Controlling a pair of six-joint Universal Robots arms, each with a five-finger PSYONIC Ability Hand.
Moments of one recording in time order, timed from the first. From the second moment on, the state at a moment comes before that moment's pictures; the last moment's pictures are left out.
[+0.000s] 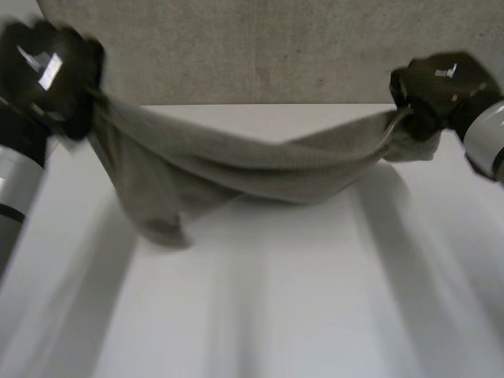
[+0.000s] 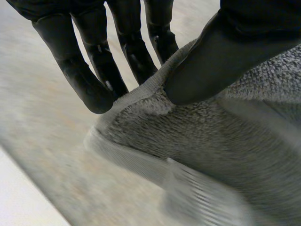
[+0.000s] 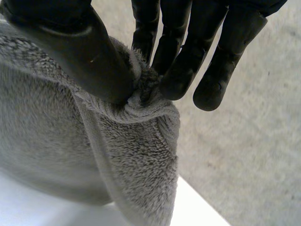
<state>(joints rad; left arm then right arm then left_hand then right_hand) 4.43 -1.38 -1.82 3.55 -1.45 3.54 1.81 -1.41 1.32 0.15 1.34 2.74 1.42 1.51 1.54 1.52 1.48 1.30 1.26 1.34 1.34 1.13</state>
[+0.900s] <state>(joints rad) 4.43 -1.80 -1.00 3.37 -1.70 3.26 2.01 -1.21 1.08 -0.49 1.40 2.28 1.42 1.51 1.55 1.52 1.48 1.30 1.28 1.34 1.34 1.14</state>
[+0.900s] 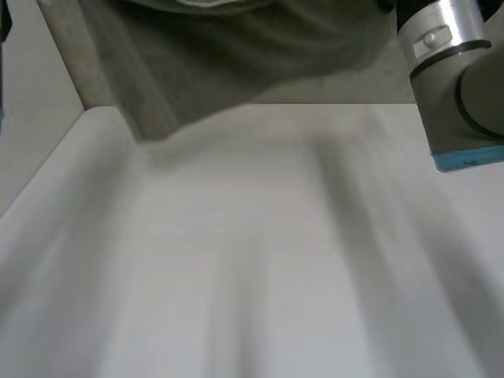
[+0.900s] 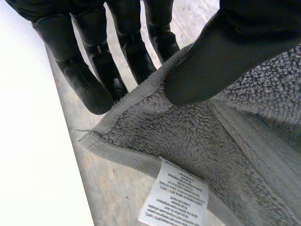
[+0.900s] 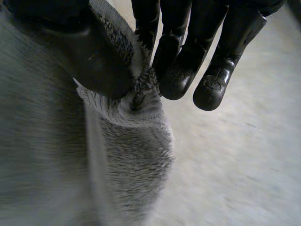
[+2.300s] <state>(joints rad) 4.46 -1.79 -1.92 3.73 -1.56 3.57 1.96 -1.15 1.66 -0.02 1.29 2.78 1.43 1.51 1.55 1.52 1.48 0.69 0.71 0.70 0.69 0.49</state>
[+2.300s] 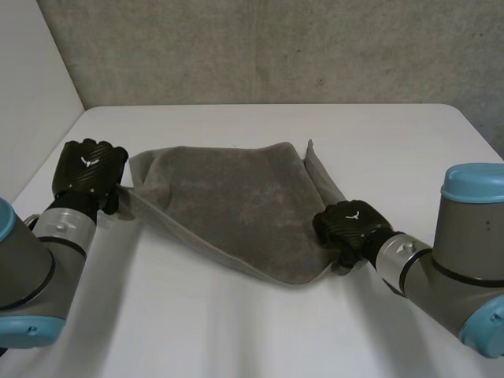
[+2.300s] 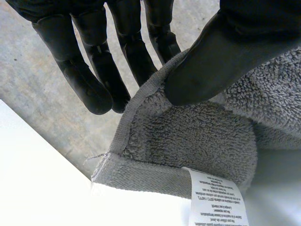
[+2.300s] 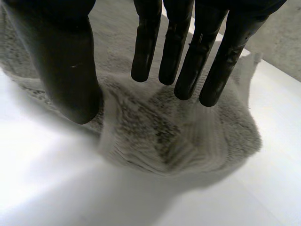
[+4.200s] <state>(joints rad) 4.53 -1.58 -1.60 3.30 -1.63 3.45 1.85 -1.29 1.10 0.45 1.40 2.32 1.43 1.52 1.55 1.52 1.48 1.32 1.33 1.34 1.34 1.17</state>
